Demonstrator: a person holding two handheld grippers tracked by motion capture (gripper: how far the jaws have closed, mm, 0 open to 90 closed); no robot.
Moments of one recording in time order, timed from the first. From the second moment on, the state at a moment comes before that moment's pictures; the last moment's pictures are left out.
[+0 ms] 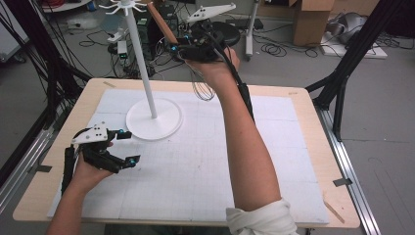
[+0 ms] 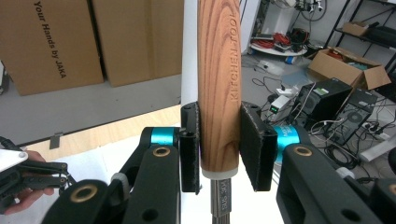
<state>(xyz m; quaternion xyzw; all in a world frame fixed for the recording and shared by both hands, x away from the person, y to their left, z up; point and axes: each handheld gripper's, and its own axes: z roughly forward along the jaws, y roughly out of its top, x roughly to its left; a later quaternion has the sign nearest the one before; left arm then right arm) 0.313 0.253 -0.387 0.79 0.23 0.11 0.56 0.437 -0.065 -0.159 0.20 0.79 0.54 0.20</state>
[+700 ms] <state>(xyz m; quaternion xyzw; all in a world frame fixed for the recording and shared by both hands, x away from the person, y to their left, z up) 0.313 0.255 -0.386 0.79 0.23 0.11 0.56 0.443 -0.051 -0.160 0.21 0.80 0.53 0.20</state>
